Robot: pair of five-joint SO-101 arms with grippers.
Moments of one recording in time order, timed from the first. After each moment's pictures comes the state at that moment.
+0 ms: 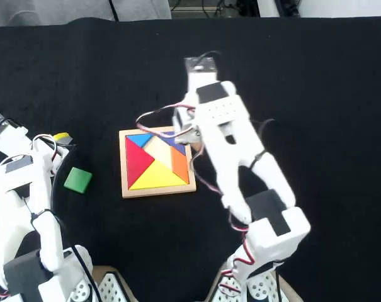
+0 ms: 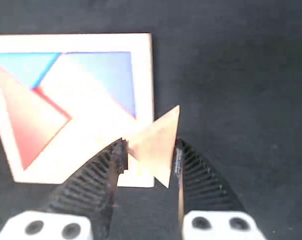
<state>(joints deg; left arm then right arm) -29.1 -18.7 53.8 32.7 24.7 -22.3 10.5 0.6 79.5 -15.3</state>
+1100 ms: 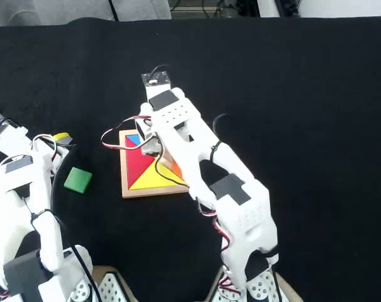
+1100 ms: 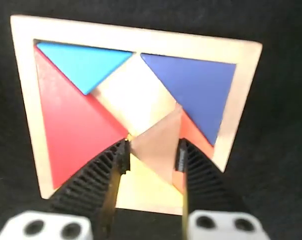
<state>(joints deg) -29.1 -18.7 53.8 32.7 24.7 -32.3 29.1 -12.4 79.4 -21.4</state>
